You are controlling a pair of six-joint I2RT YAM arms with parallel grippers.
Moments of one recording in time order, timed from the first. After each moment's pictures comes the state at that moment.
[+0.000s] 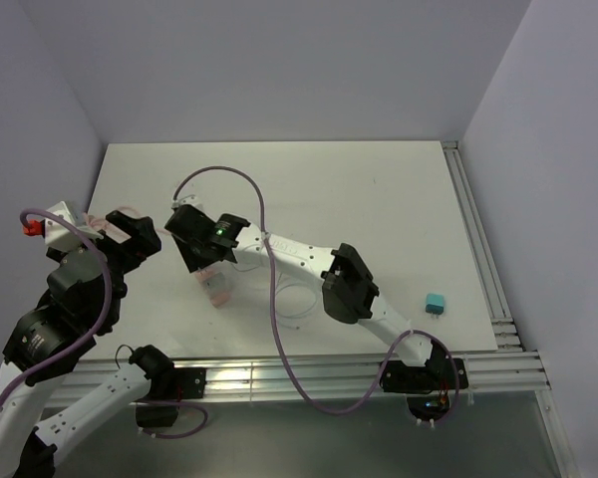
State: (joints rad) left arm -0.65 0.57 1.13 -0.81 -0.83 -0.62; right arm 1.13 2.41 2.34 -0.82 0.23 0.51
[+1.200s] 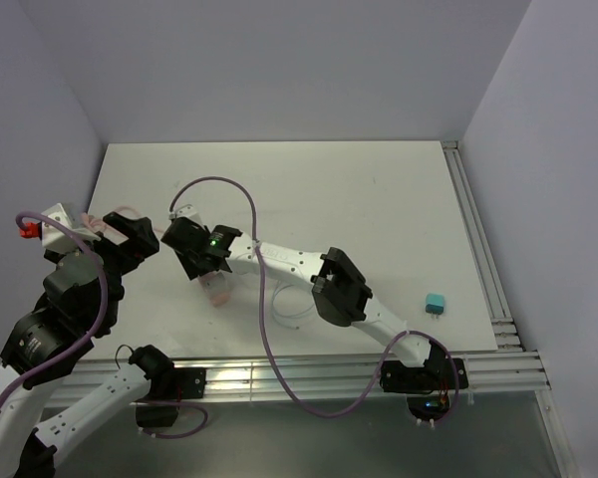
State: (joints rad) left arm -0.65 0.55 1.13 -0.81 -0.83 -0.62; right arm 1.15 2.47 2.32 -0.78 0.30 0.49
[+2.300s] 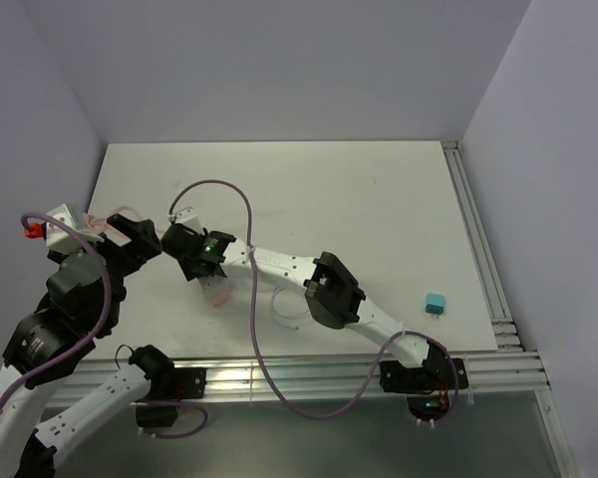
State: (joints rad) left arm -0.65 0.54 1.11 -0.81 -0.81 -0.61; right arm 1.17 2.56 2.40 -0.80 0.37 0.54
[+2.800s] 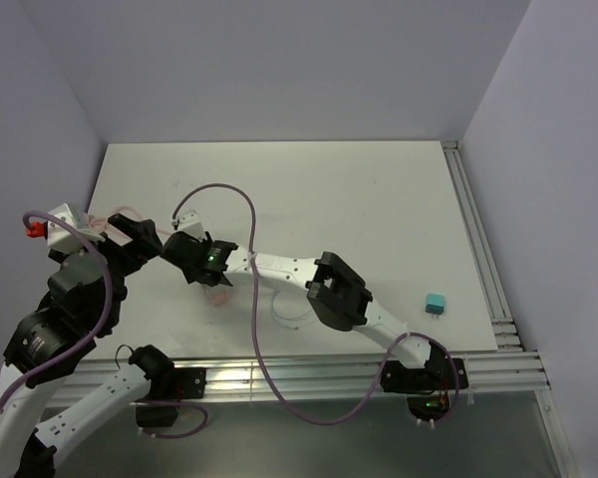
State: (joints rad) left arm -0.65 0.55 1.11 -0.81 -0.81 -0.61; right arm 1.19 2.46 2.18 -0.62 0.46 0.57
